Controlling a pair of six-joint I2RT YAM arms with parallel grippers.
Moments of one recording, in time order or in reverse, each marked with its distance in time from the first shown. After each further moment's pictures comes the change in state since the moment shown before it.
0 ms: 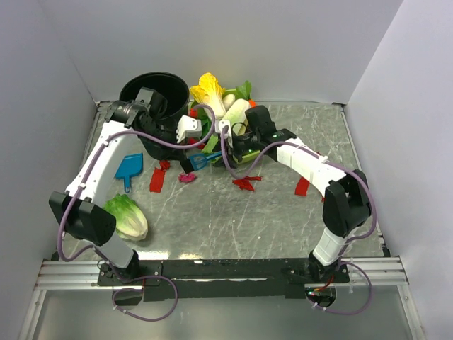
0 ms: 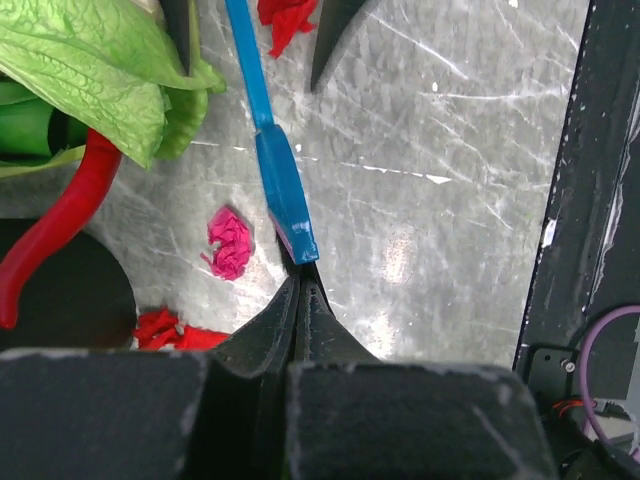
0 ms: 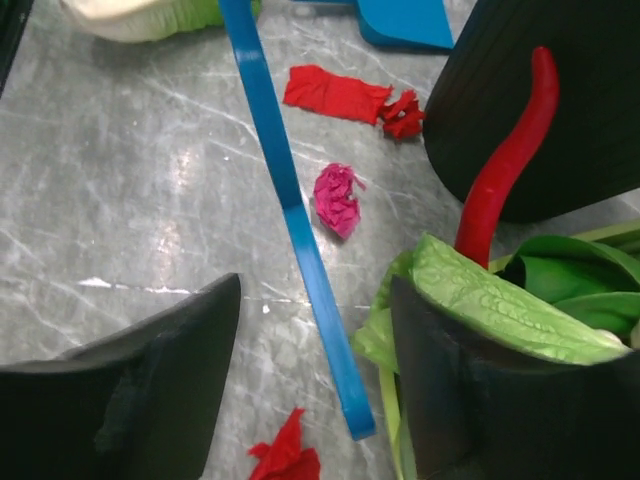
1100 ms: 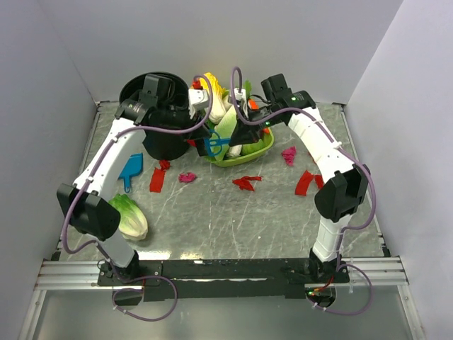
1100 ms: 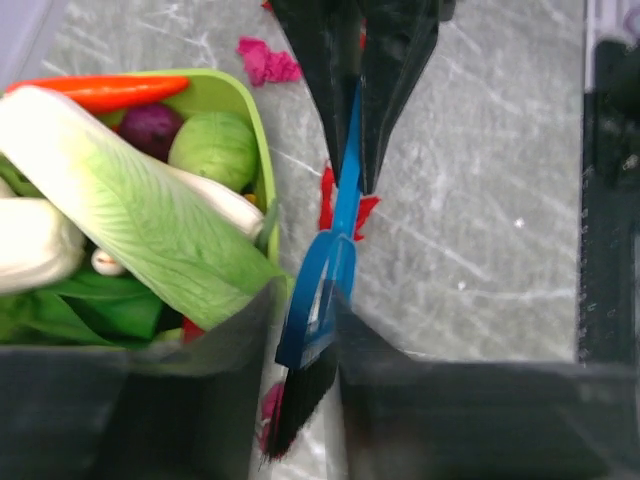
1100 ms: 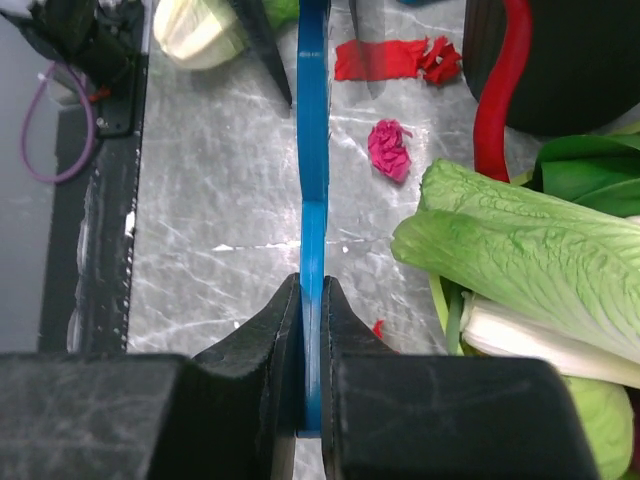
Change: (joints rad) left arm -0.037 0.030 -0.017 0.527 0.204 -0.379; right arm -0.138 0.161 0.582 -0.758 -0.082 0.017
